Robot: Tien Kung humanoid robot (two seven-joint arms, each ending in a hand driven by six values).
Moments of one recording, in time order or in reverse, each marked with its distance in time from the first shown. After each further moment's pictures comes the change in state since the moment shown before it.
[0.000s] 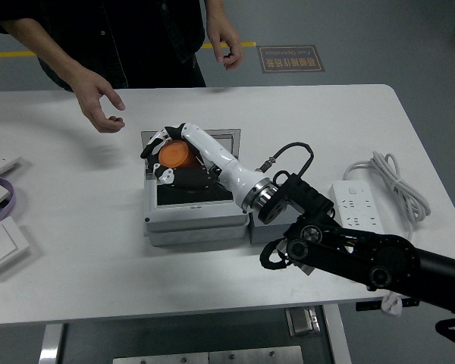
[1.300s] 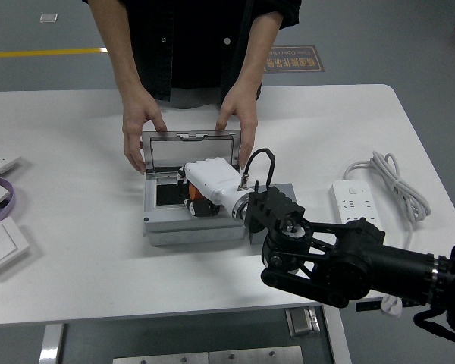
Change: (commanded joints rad) left arm -0.002 0.007 0.010 -0.002 -0.006 -0.002 -0.004; right arm 0.034 0.100 -0.132 -0.265 -0.643 0.111 -0.300
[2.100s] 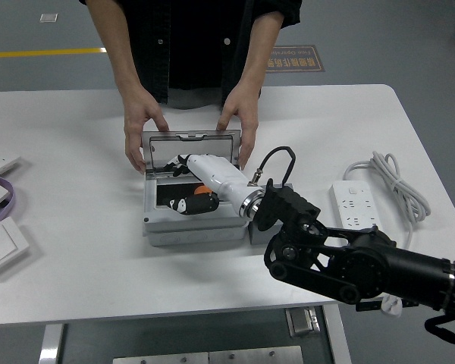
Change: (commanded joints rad) left arm -0.005 -0.004 0.023 -0.001 -0.025 0.000 -0.012; right arm -0.050 -0.083 0.090 0.128 0.312 -0.101 0.159
